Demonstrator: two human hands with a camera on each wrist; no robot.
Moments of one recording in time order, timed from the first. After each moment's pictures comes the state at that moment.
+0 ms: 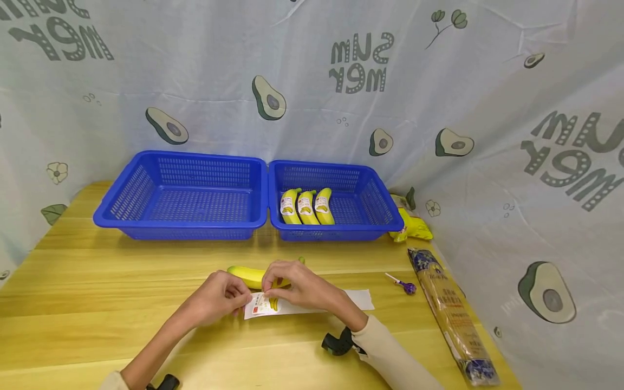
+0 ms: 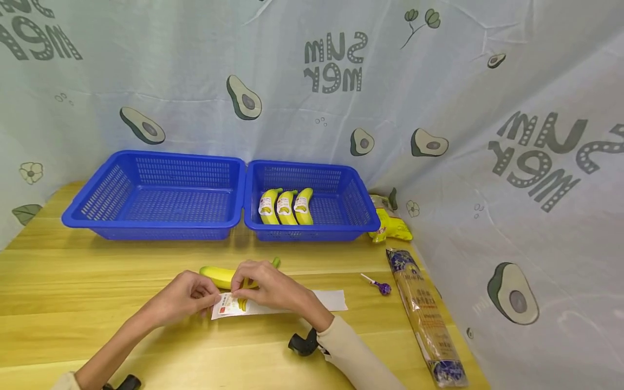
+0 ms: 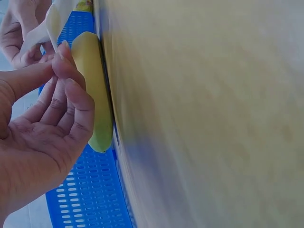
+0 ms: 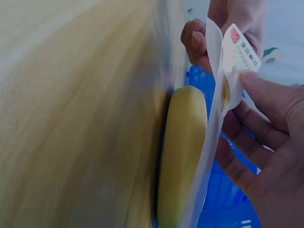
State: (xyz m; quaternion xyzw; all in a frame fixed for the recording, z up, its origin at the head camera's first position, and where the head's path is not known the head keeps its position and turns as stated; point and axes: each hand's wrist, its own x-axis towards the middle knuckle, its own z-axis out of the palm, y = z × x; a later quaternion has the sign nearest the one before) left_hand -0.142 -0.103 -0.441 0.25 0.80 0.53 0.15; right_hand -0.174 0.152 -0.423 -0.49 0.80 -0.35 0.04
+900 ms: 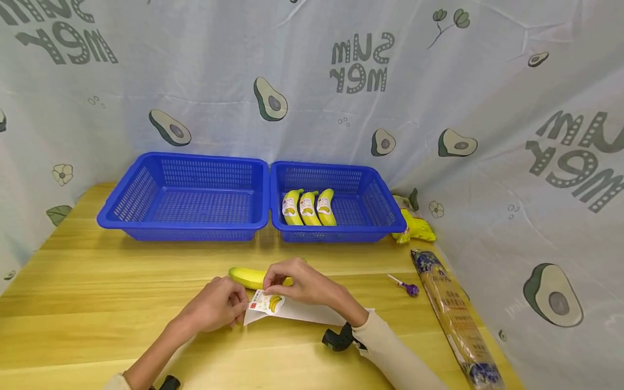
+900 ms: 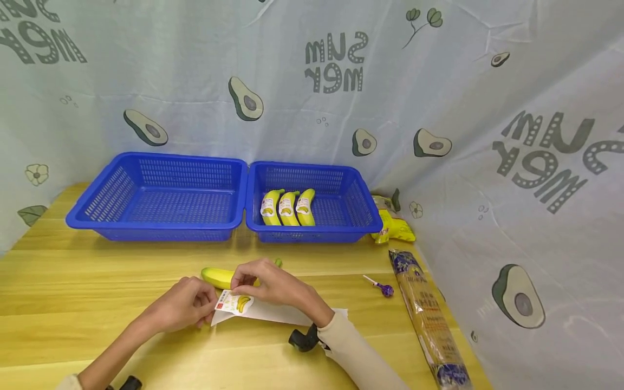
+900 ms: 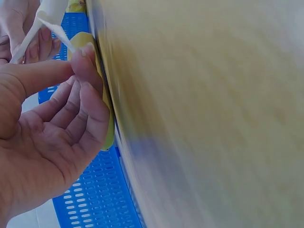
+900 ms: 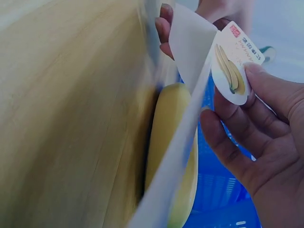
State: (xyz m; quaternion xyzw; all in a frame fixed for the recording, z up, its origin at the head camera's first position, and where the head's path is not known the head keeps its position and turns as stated) left_hand -0.135 -0.099 -0.442 0.25 0.84 0.46 0.14; right_hand -0.181 0.150 -0.414 -0.48 0.79 -0.38 0.09
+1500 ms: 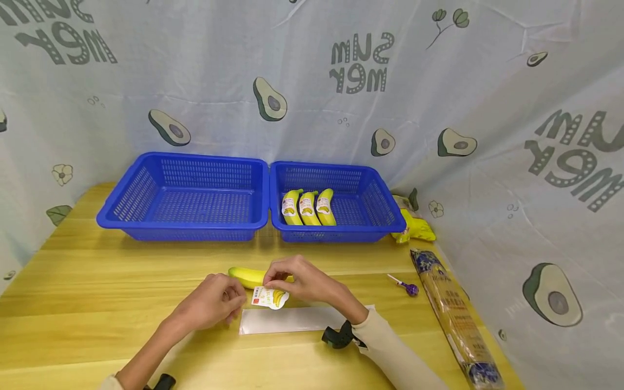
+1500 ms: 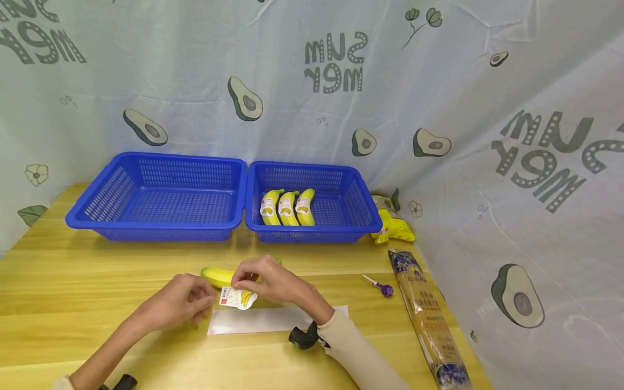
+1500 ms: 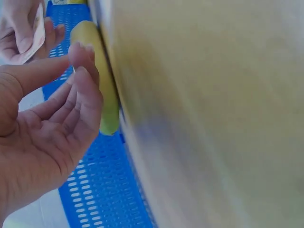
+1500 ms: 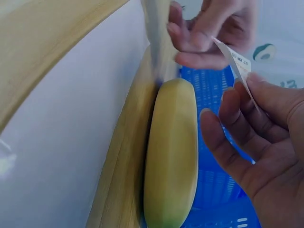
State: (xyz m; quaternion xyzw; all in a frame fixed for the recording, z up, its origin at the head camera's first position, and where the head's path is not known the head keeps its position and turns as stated) left_hand -0.135 -0.107 -0.434 0.25 0.83 0.47 0.14; right_hand -0.184 0.154 -0.414 -0.47 0.80 -0.36 0.07
